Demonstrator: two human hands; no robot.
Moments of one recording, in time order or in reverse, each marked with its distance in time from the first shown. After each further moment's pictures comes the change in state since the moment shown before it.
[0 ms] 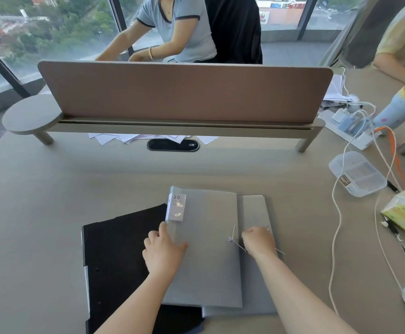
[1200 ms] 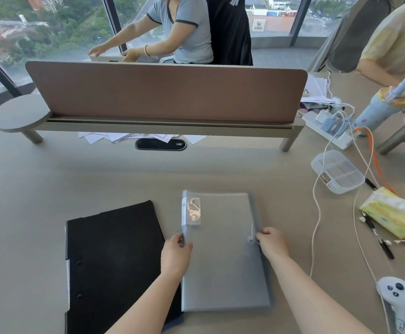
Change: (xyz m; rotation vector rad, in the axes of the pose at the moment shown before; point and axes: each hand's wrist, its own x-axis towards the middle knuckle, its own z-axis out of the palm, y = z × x) left_hand -0.045 0.038 0.040 -0.543 -0.156 -0.006; right_hand 0.012 0.067 -0.056 0.167 0.111 0.030
